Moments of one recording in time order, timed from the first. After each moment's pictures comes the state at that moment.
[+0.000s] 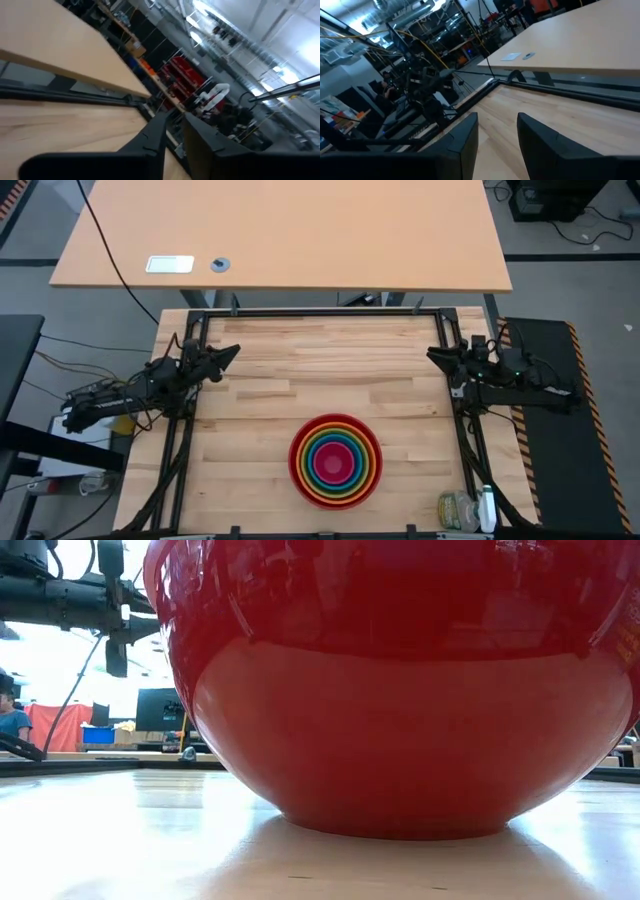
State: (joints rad) left arm 0.22 0.12 0.12 0.17 -0.33 -0.77; right arm -0.06 0.00 0.43 -0.48 0.37 0.57
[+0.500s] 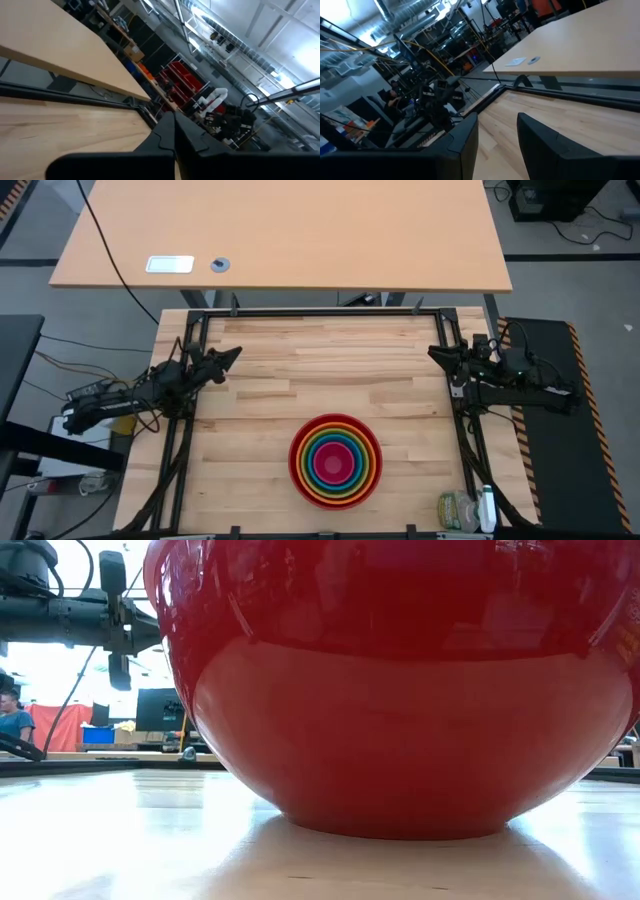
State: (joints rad) left arm 0.25 0.11 0.01 0.30 -0.32 -0.77; right arm -0.06 0.01 0.43 -0.44 0.36 0.60
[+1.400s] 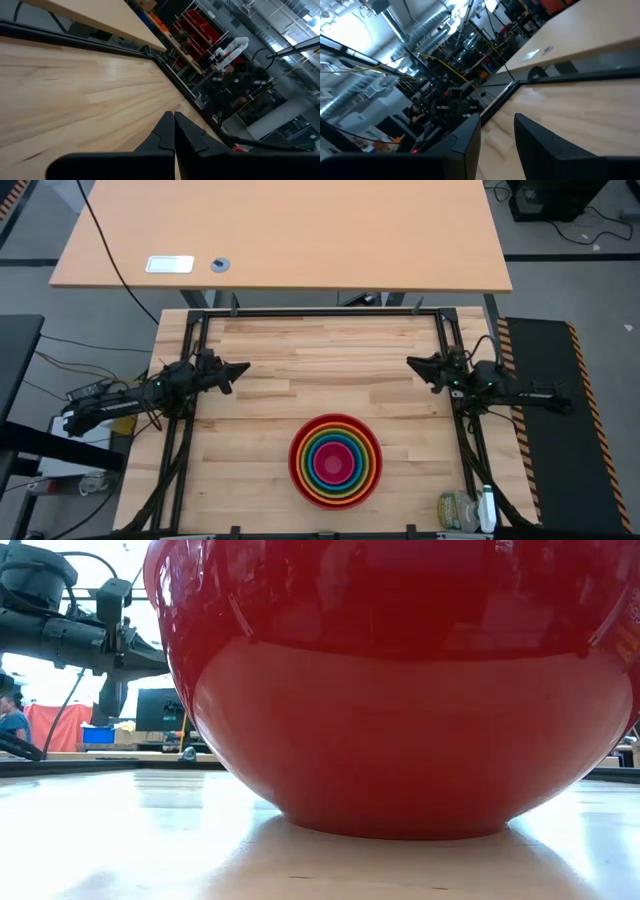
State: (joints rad) left arm 0.27 0.10 0.01 0.04 -0.16 -0.78; right arm -0.06 0.01 0.09 0.00 0.34 0.72
